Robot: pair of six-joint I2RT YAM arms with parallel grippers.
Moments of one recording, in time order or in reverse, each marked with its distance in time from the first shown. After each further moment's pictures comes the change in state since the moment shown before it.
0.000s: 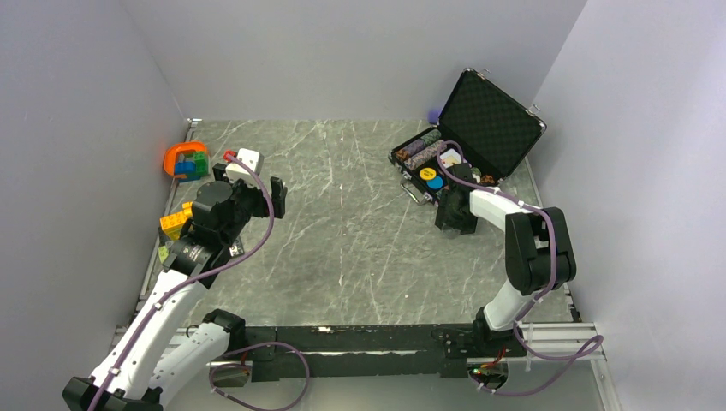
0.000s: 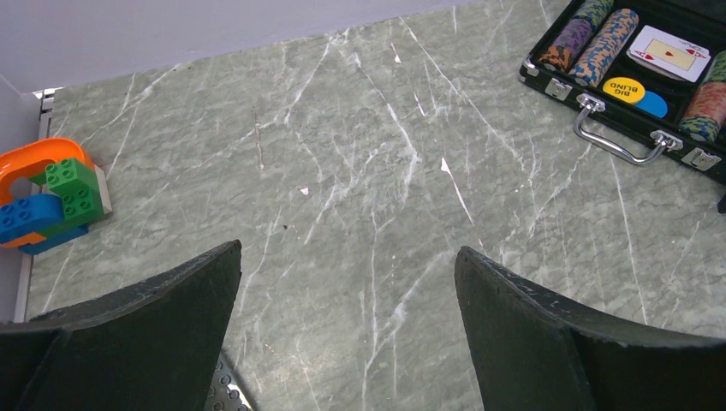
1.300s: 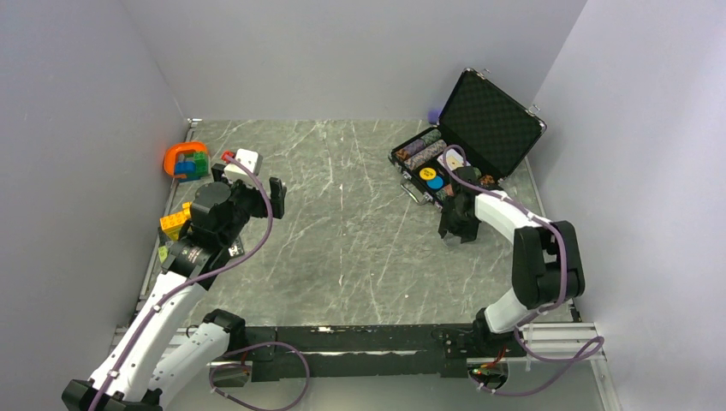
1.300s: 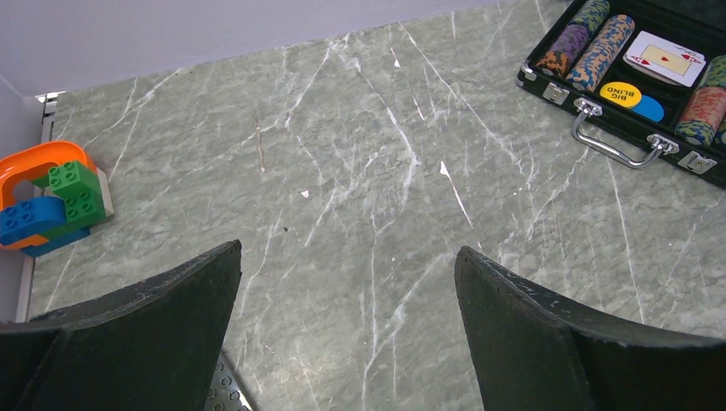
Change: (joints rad) left arm 0.000 -0.013 0.000 0.000 0.000 0.000; right arm -0.007 -0.089 -0.021 -0.134 -0.060 0.020
